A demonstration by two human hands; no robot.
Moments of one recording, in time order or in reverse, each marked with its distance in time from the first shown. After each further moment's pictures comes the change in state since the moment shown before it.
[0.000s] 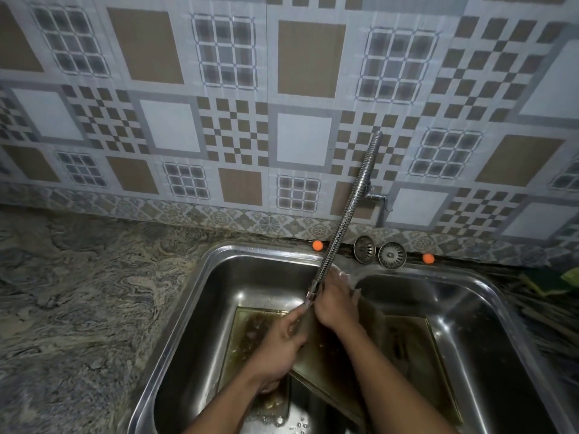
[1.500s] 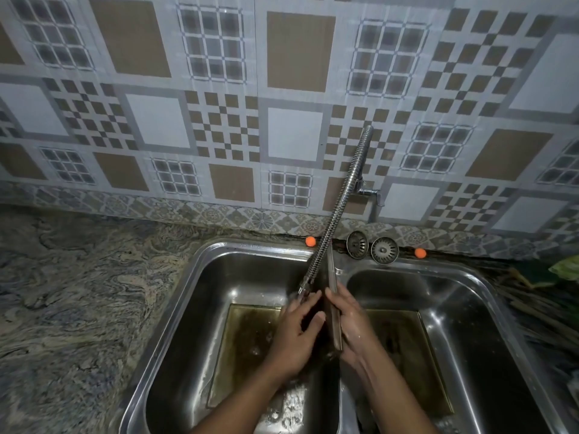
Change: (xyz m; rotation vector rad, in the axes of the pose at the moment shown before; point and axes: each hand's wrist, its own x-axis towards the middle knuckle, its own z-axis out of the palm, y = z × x) left_hand 0.031 -0.024 0.020 0.462 0.190 0.260; right_hand -0.066 -0.005 -0.036 1.721 -0.164 0.255
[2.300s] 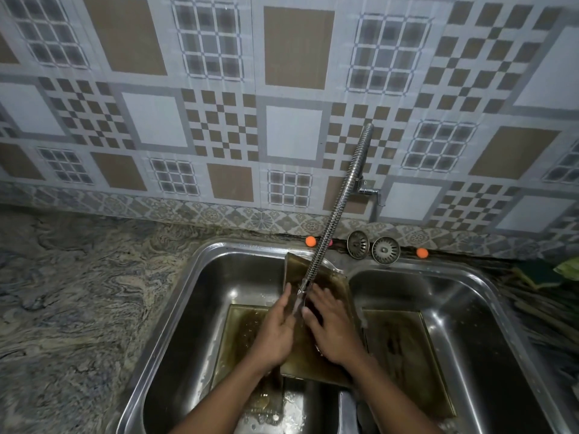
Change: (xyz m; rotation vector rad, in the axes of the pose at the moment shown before) left_hand 0.005 0.000 -0.025 -0.116 -0.016 -0.139; right_hand 0.047 0.042 -0.055 -1.608 -0.086 -0.408
